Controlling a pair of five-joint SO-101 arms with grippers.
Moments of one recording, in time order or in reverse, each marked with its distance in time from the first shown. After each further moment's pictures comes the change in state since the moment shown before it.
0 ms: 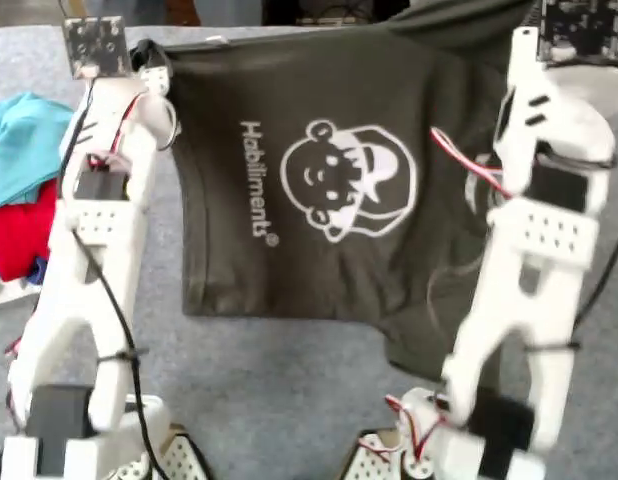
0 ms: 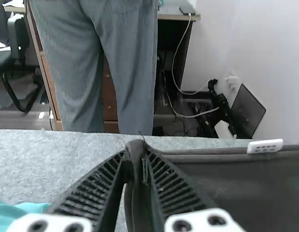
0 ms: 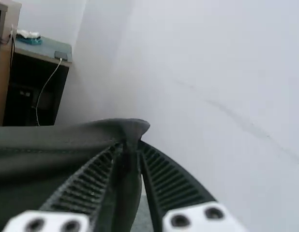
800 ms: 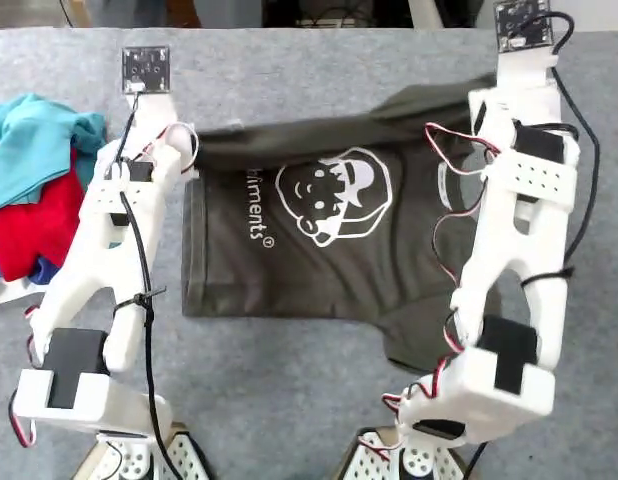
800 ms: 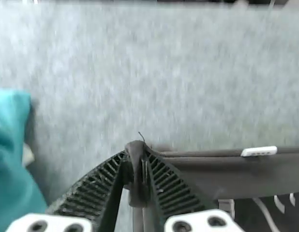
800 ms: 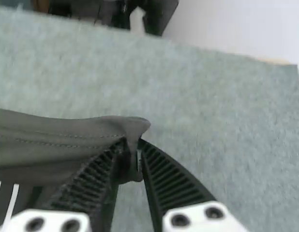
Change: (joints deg) left arm 1.6 12.9 -1.0 19.5 -0.2; right arm -1.0 14.9 -9.8 36.3 4.2
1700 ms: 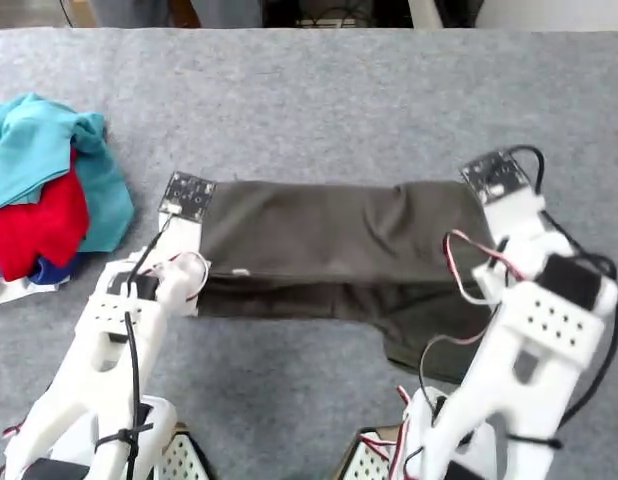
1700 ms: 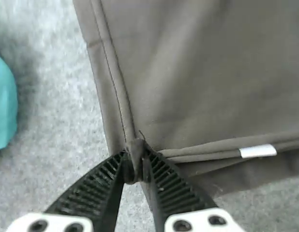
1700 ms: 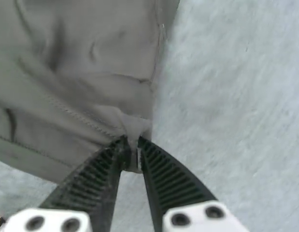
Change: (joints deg) left arm 5.0 -36.7 45.5 9.1 -11.8; right arm 14.8 -44.8 41.4 30.4 26.6
